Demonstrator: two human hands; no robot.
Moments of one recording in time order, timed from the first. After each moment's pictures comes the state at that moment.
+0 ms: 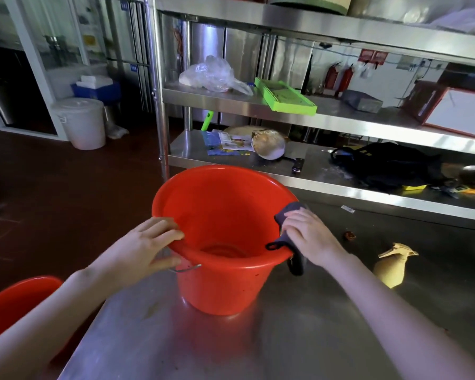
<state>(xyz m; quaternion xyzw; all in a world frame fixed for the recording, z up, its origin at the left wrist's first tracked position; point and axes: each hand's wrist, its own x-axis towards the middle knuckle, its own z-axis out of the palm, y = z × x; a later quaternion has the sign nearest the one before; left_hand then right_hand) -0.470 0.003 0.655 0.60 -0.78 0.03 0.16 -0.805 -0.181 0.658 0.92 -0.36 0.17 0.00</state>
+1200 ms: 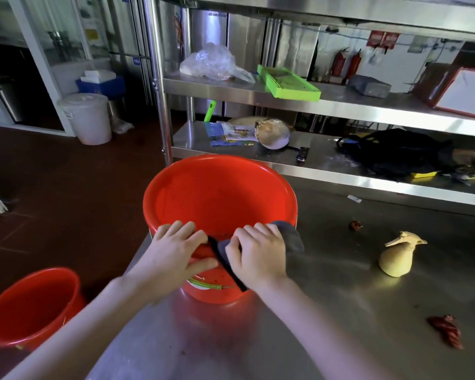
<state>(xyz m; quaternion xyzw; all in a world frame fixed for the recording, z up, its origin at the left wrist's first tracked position) -0.533 0.009 0.651 0.66 -0.74 0.05 0.12 -0.712 -0.073 0.633 0.85 -0.37 0.36 0.07</state>
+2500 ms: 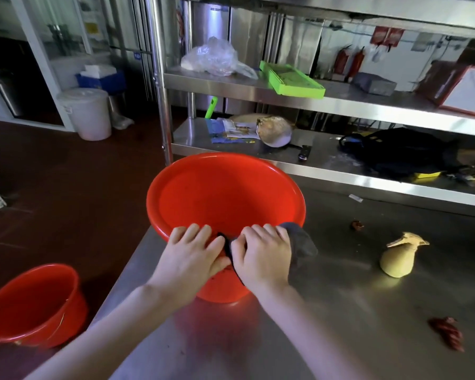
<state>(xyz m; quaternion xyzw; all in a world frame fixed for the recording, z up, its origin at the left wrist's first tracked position) -0.564 0.004 0.646 0.65 -0.74 0.15 0.10 -0.712 -0.074 0.627 0.82 -0.43 0.37 0.07</state>
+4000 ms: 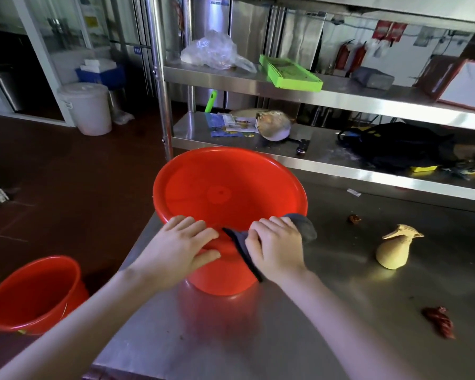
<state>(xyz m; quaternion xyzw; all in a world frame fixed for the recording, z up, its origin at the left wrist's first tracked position) -0.542 0.014 0.638 0.59 -0.78 0.14 0.17 -0.749 -0.080 0.632 0.87 -0.35 0.35 0.06</state>
